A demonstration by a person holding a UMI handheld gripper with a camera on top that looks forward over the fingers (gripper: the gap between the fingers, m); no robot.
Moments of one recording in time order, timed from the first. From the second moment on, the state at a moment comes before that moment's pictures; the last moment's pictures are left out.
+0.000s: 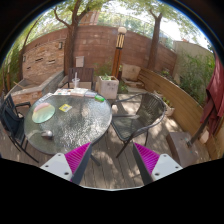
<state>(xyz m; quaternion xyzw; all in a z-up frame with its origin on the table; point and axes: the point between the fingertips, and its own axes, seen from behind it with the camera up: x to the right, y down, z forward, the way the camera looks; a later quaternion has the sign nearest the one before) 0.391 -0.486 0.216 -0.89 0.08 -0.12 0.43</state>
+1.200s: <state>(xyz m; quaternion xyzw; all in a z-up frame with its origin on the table) 0.096 -0.241 0.001 -0.90 -0.06 -0.03 0.44</state>
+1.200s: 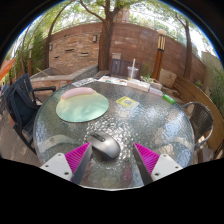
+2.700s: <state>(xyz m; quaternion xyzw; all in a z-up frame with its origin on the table) -0.040 -0.020 -0.003 -0.92 0.01 0.02 0.40</state>
